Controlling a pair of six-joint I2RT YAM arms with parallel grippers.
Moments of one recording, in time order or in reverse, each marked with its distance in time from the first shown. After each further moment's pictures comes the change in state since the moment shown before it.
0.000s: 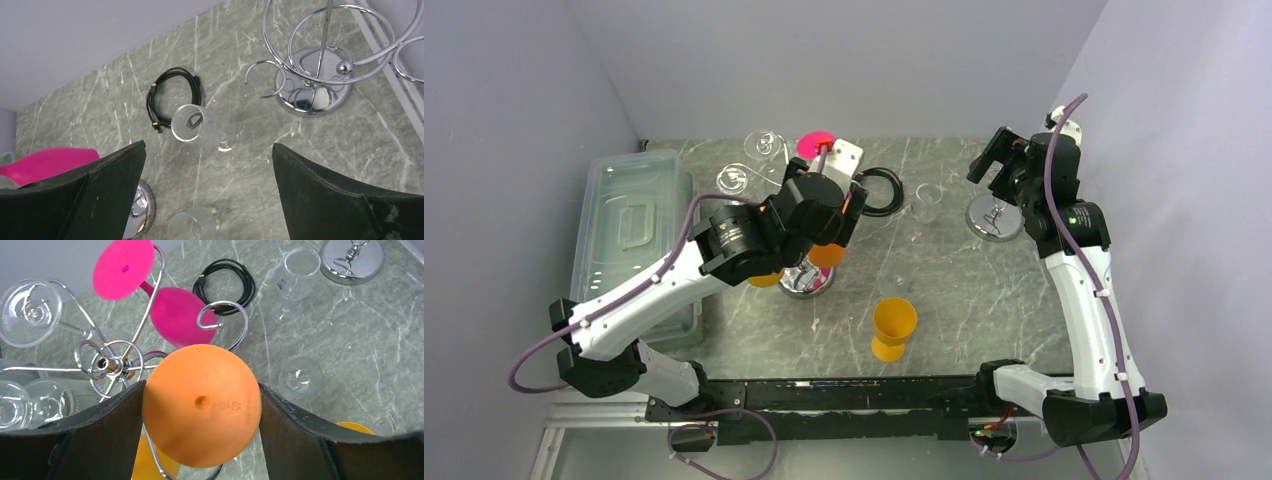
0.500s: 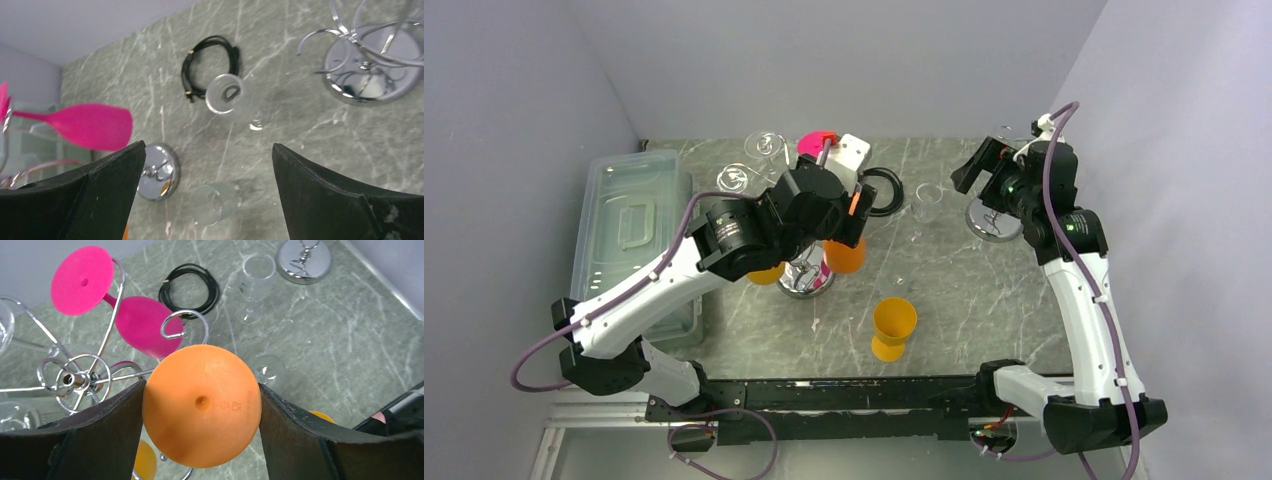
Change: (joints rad) left arm 0.002 0.033 0.060 0.002 0.129 -0.010; right arm 0.000 -0.027 -0.056 0.024 -0.182 0.014
